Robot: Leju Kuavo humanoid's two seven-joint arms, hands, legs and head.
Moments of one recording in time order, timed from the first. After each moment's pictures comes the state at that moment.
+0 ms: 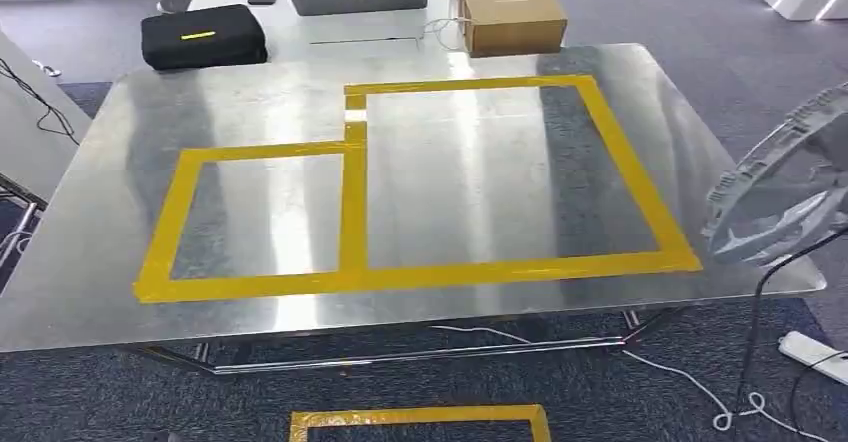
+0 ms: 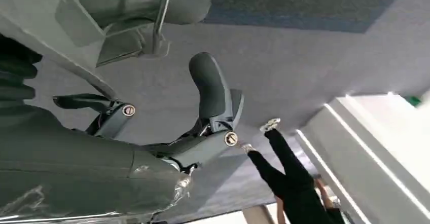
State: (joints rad) left arm -0.08 -0.13 1.39 -0.24 -1.09 -0.11 -0.19; right arm -1.16 -0.62 0.26 -0.65 0.48 0.02 0.17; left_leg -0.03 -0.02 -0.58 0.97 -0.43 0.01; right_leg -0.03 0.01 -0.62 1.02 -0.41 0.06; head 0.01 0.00
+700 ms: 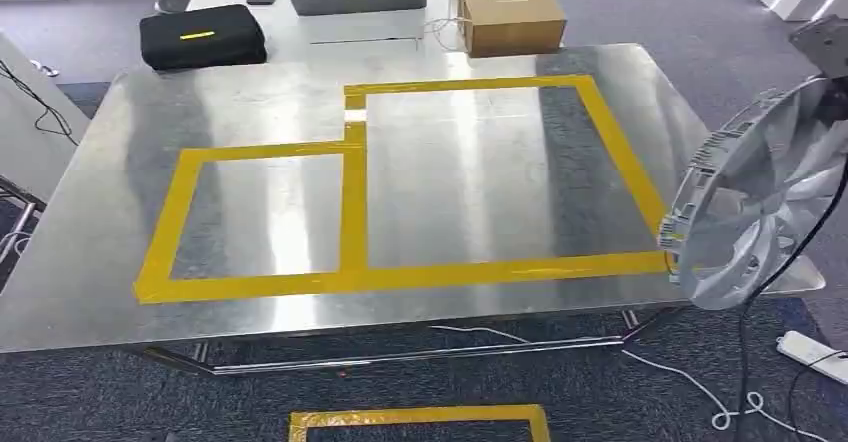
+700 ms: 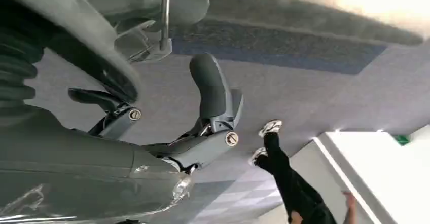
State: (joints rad) left arm -0.09 -0.13 1.41 -0.24 -1.10 -0.08 -0.15; right arm -1.11 -0.41 0.21 -0.58 0.60 -0.02 0.16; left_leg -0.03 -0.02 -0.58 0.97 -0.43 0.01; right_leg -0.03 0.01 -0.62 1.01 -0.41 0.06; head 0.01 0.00
